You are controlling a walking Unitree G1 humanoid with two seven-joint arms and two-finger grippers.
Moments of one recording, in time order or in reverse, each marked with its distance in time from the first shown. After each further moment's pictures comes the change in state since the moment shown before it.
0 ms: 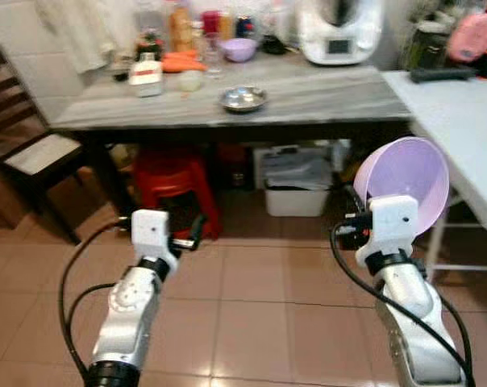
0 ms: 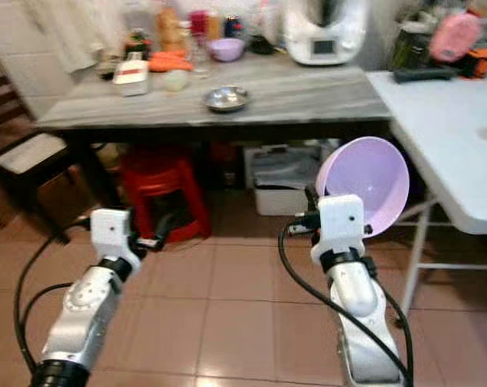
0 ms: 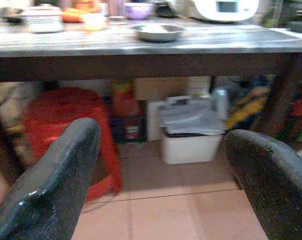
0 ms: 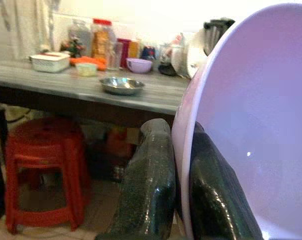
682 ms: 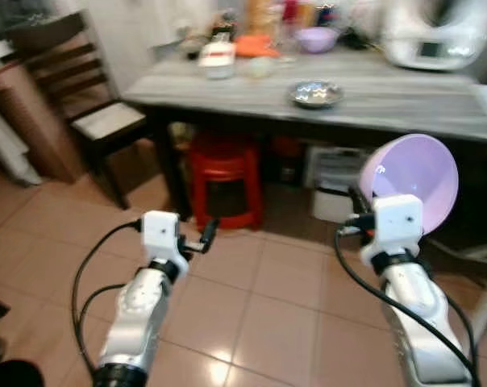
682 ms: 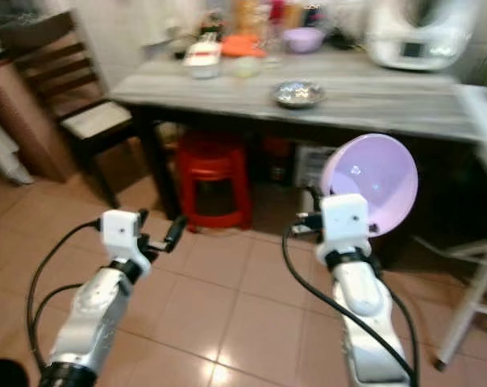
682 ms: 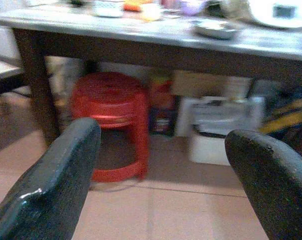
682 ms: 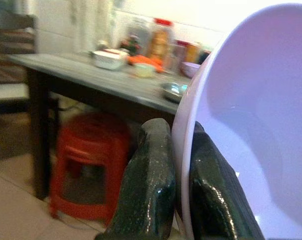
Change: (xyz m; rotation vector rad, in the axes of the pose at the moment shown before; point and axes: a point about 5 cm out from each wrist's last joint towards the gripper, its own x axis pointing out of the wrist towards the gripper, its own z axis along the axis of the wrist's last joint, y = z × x) left arm -0.001 -0.006 -0.003 -0.024 0.004 -0.049; right arm 0.001 0.003 0.002 -0.025 -0.010 0.024
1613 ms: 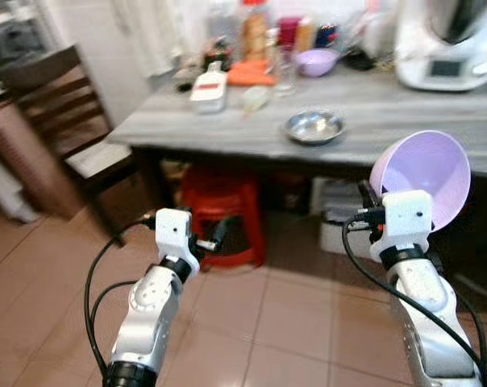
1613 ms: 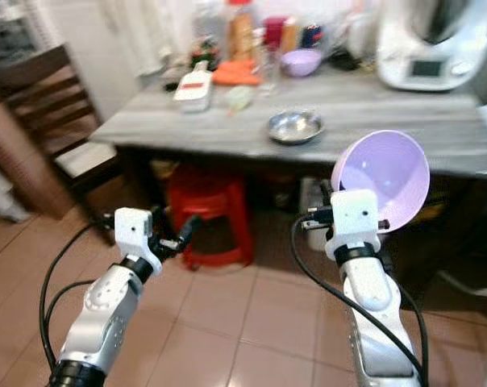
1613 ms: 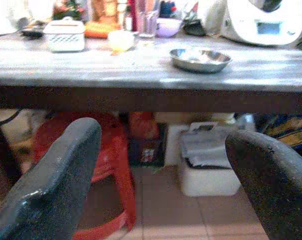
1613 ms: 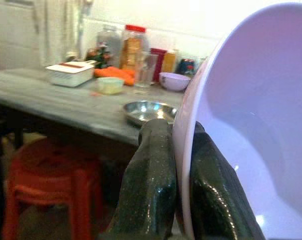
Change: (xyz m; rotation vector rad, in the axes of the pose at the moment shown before) left arm 0.007 -0.021 0.006 -0.012 -0.030 -0.078; right arm 0.000 -0.015 -0.004 -0.021 0.020 -0.047
